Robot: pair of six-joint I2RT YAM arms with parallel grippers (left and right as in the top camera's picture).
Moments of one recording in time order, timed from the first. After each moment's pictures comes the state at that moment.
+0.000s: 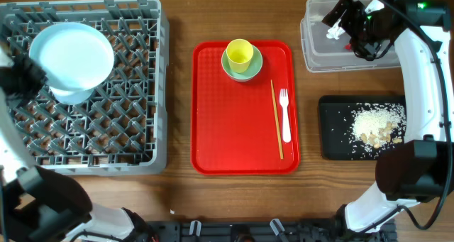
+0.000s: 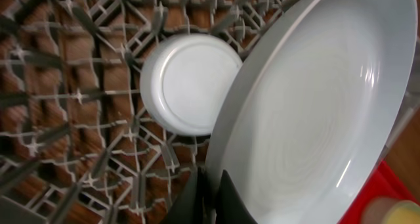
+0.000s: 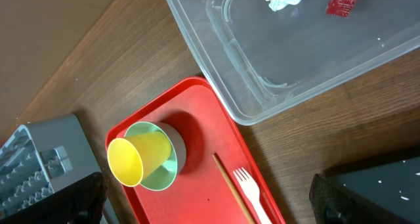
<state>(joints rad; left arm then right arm) 0.59 1.71 1.67 -1.11 0.20 -0.24 -0.07 1.84 1.86 -1.11 -0.28 0.56</state>
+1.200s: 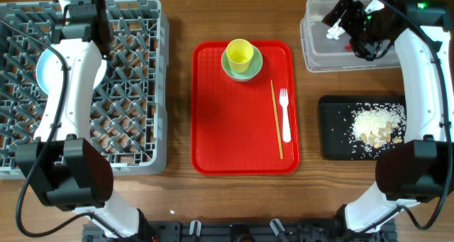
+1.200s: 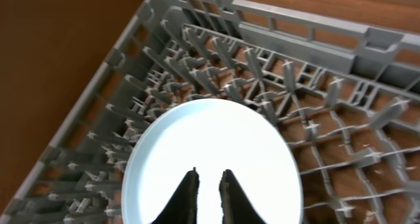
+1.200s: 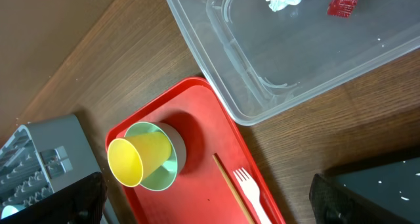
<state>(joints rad) 0.06 1.83 1.67 -0.76 -0.65 -0.17 -0.07 1.84 1.86 -1.11 -0.28 0.56</state>
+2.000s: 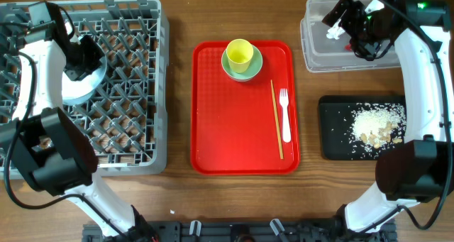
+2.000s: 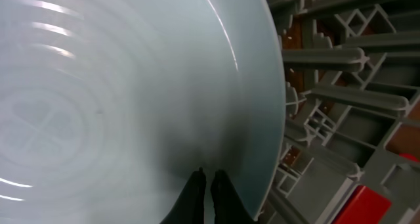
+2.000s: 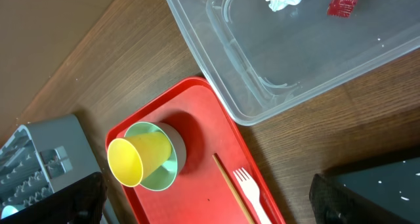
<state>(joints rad) 0.32 1.99 1.67 -0.94 0.19 -0.35 -0.07 1.84 1.86 -1.11 -0.28 0.56</state>
